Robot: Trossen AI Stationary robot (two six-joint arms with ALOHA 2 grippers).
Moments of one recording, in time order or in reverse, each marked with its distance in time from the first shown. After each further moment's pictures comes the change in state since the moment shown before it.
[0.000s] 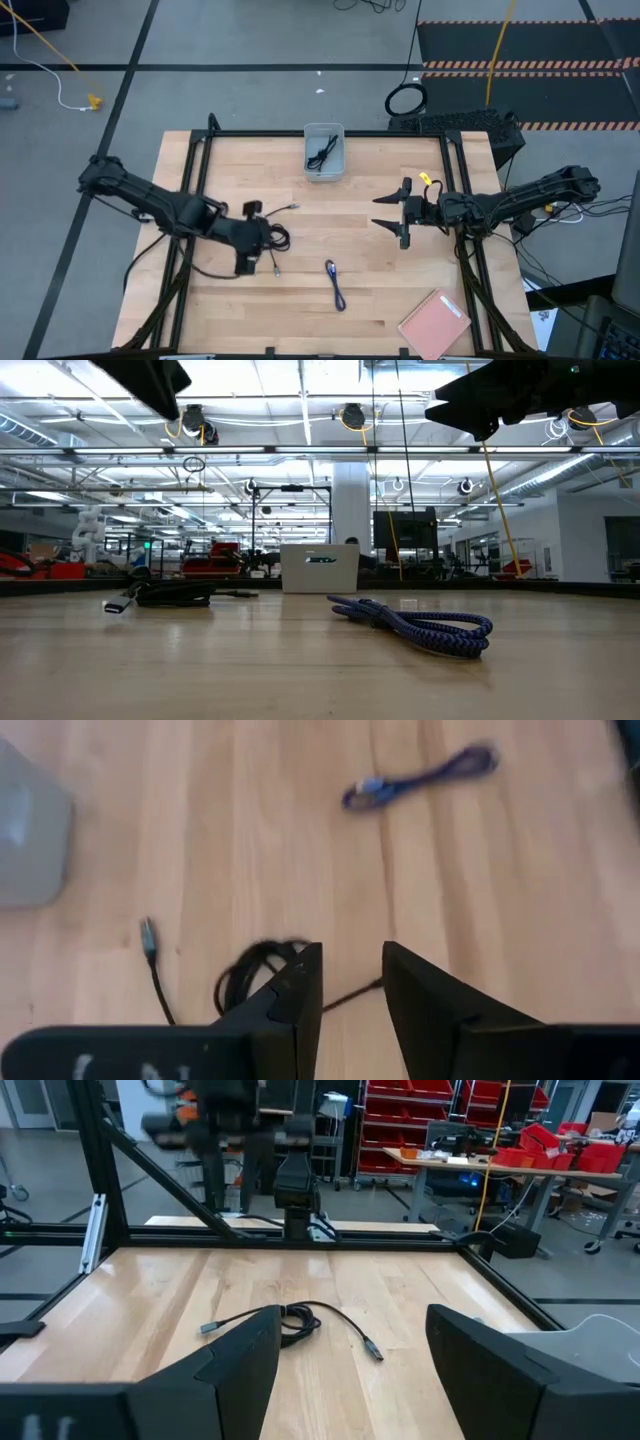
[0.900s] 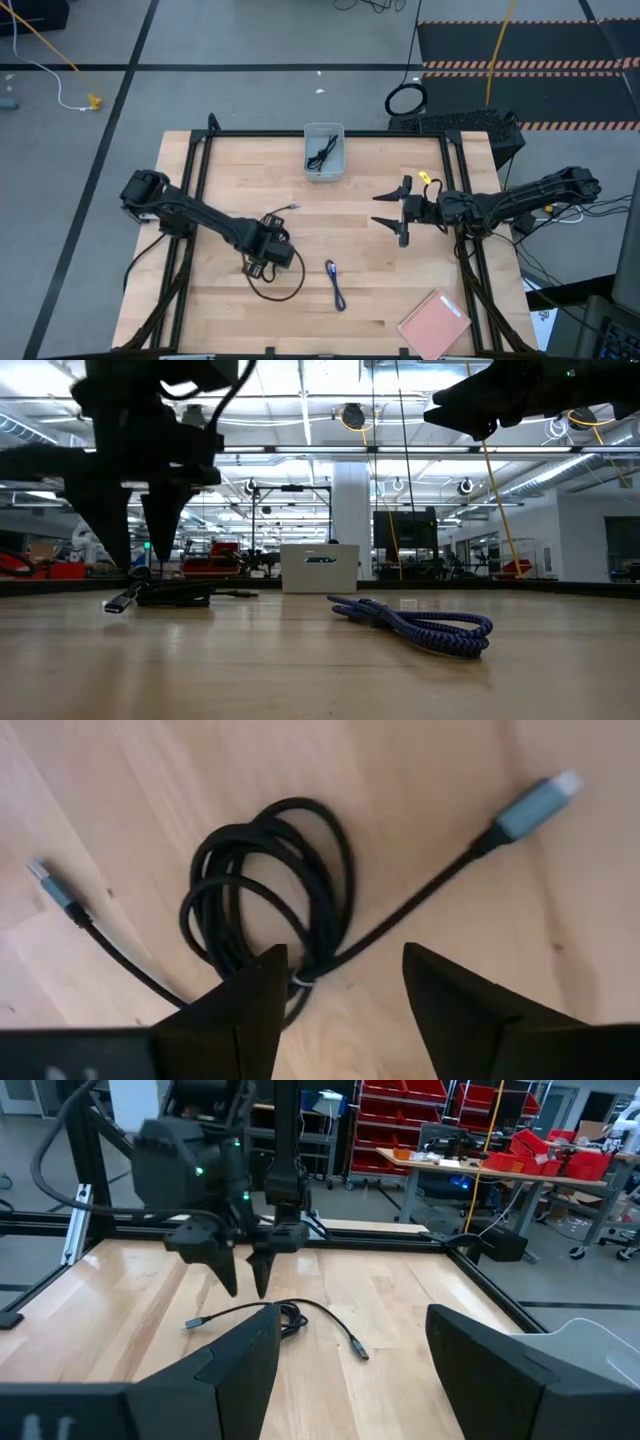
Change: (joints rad) left arm 0.058 0.423 -0.001 -0.119 0.006 0.339; right arm -0.020 0.000 0.000 -0.004 -0.003 -0.037
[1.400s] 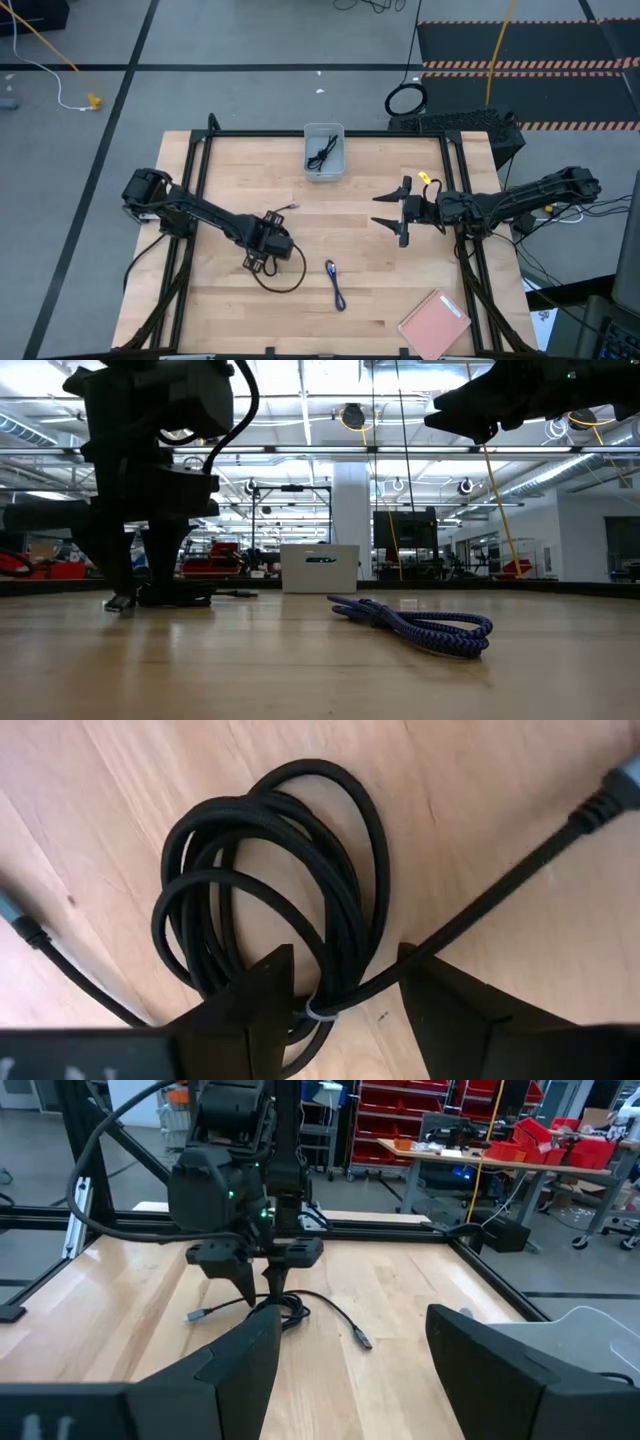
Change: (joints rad) left arm 0.047 0.000 -0.155 0.196 -0.001 0.088; right arm 0.000 0.000 0.000 -0.024 0.000 0.019
